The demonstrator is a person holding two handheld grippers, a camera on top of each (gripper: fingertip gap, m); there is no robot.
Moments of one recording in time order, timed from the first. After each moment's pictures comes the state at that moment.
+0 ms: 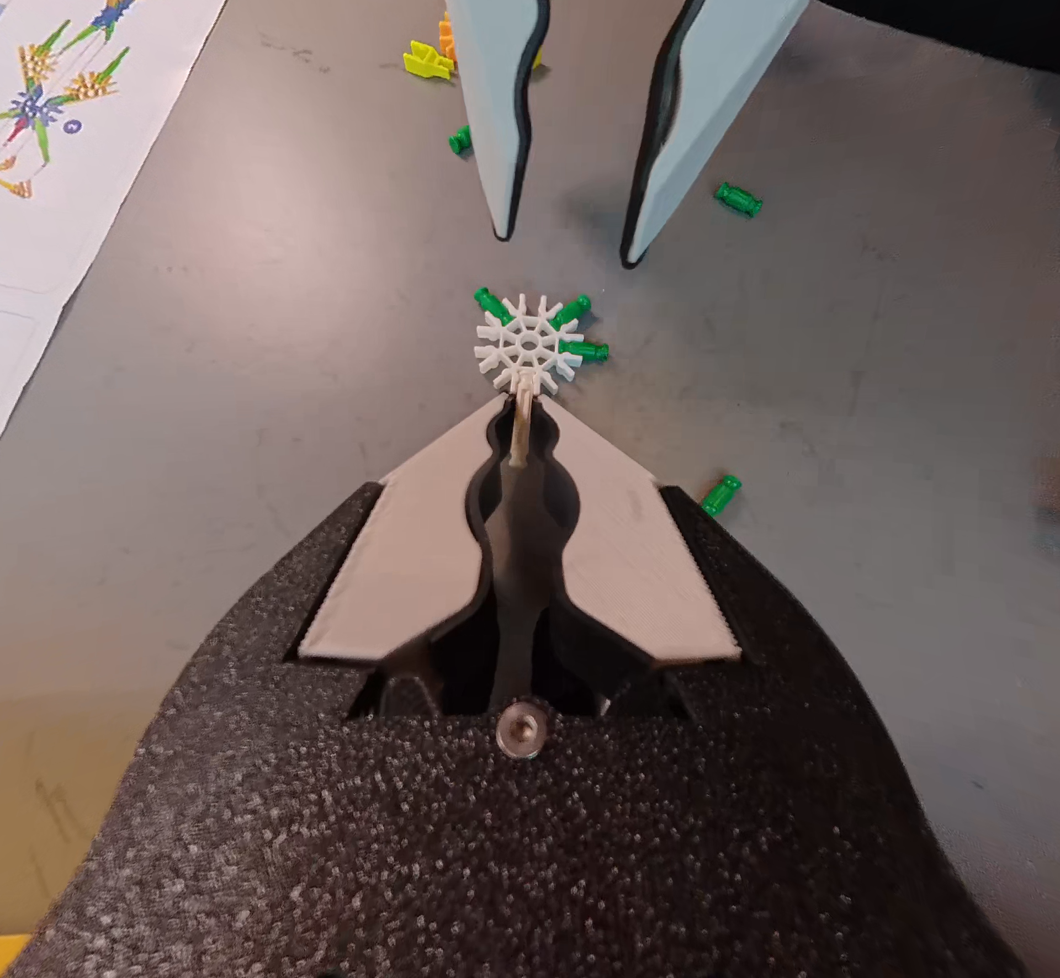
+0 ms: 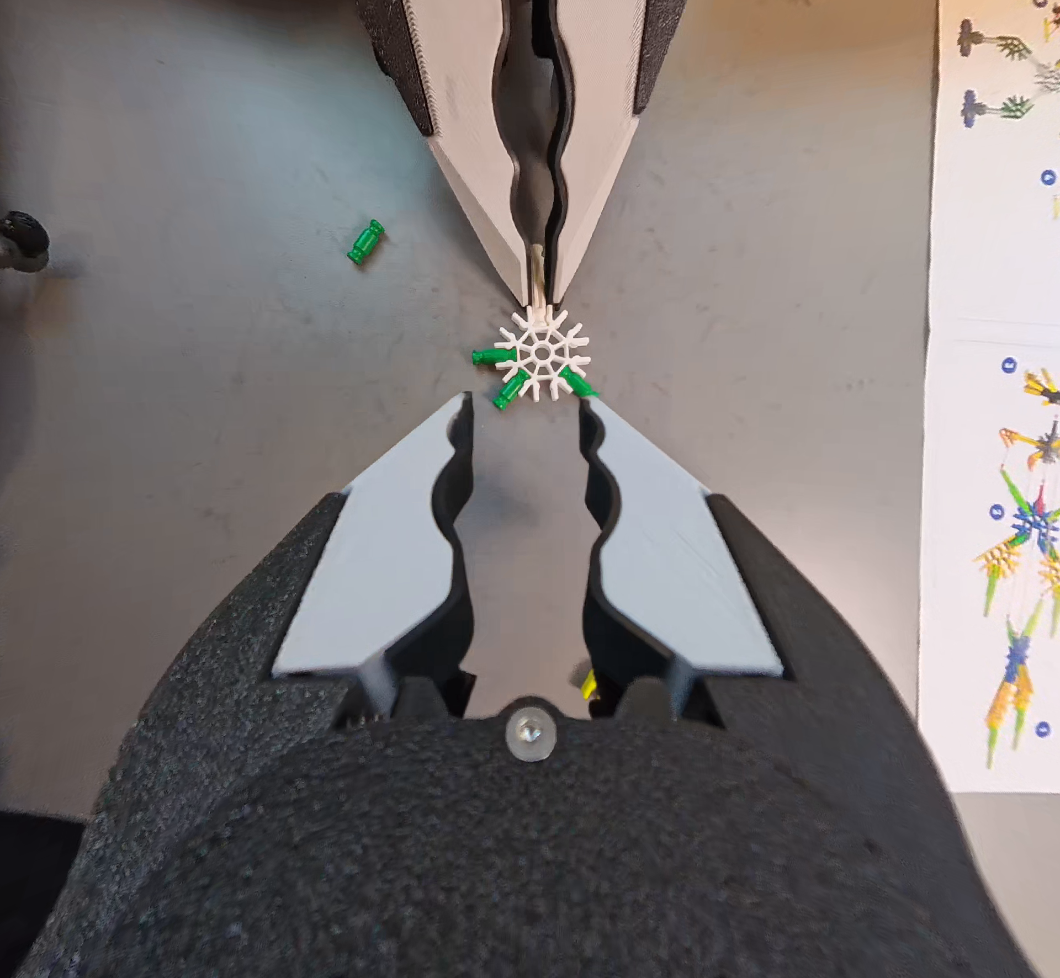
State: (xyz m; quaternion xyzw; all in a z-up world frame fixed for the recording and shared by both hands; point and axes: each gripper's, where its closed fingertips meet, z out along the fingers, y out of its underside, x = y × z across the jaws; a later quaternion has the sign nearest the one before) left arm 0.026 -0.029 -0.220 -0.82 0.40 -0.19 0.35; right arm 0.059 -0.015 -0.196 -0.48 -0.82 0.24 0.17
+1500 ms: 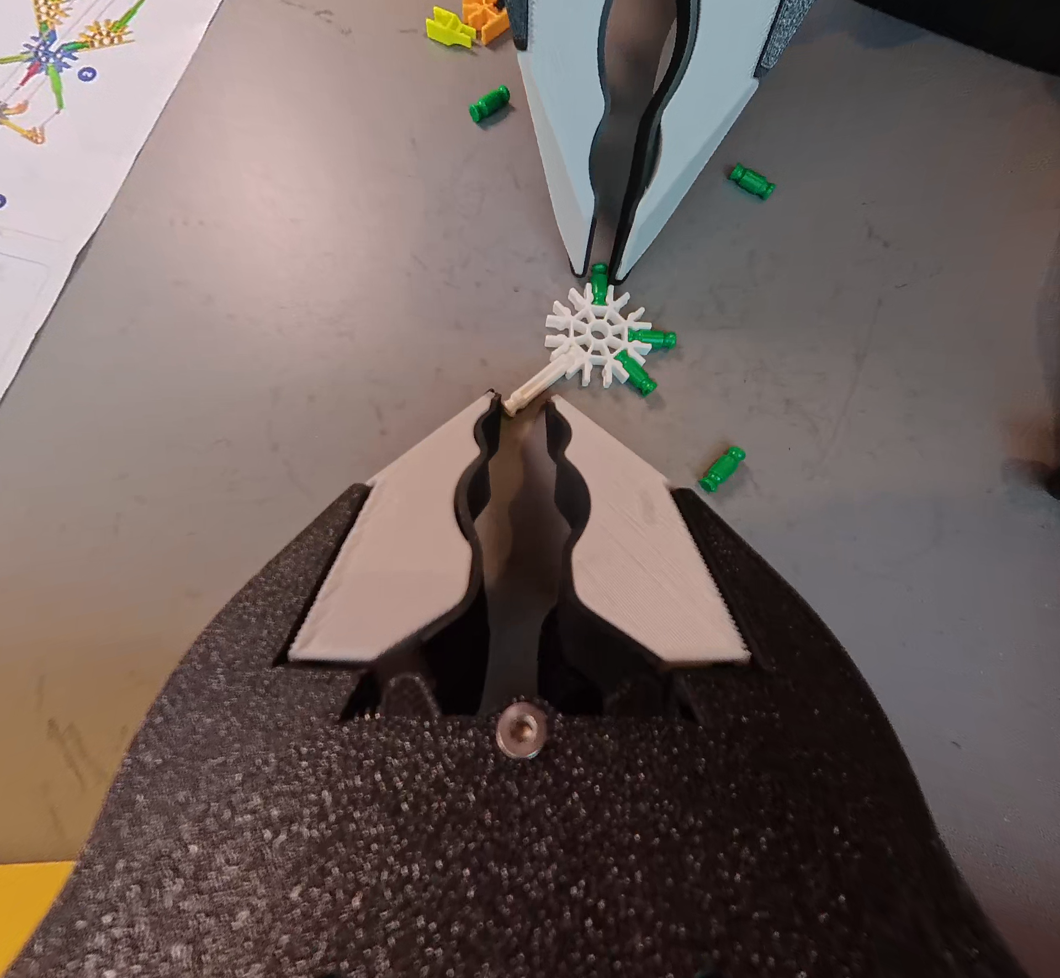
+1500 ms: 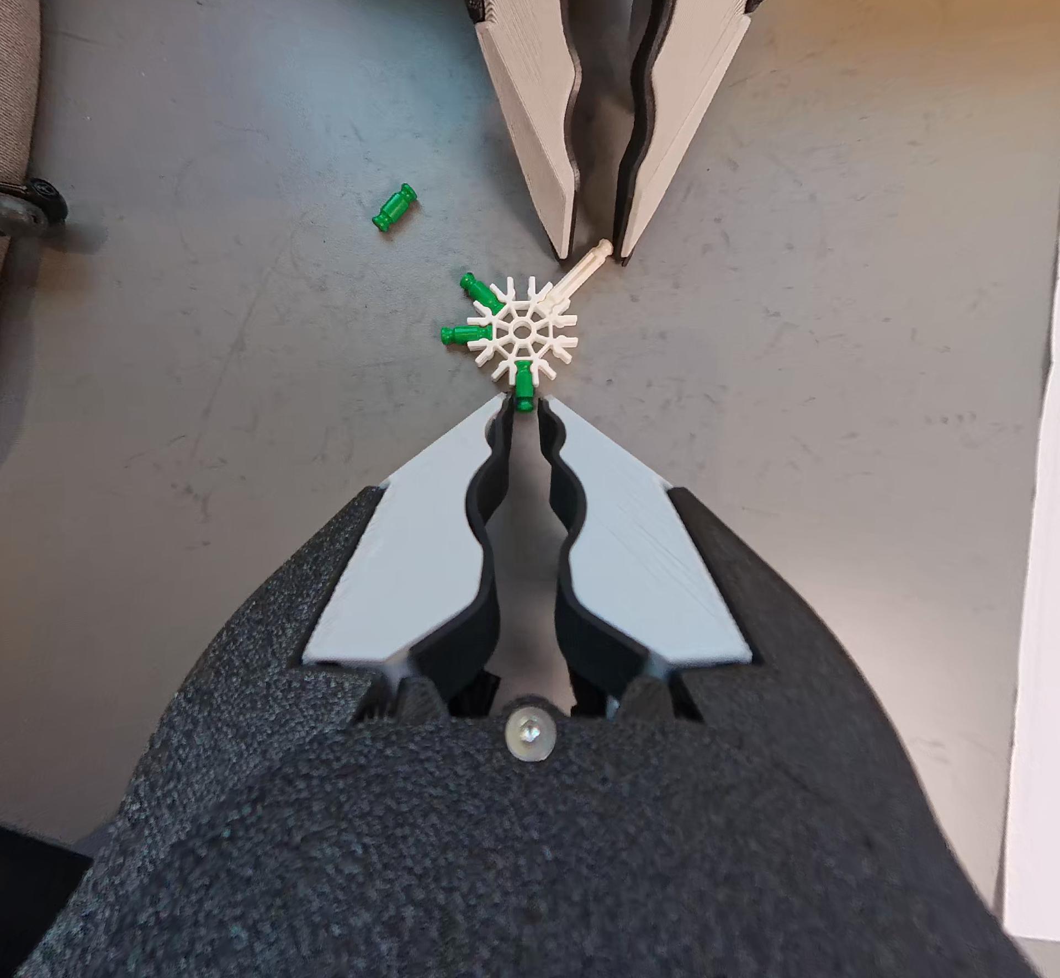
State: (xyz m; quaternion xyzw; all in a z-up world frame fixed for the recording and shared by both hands) left arm 0.014 -0.033 -0.220 -0.83 0.39 -0.20 0.35; right arm 0.061 -0.025 -0.219 -0.45 -0.84 0.27 0.15
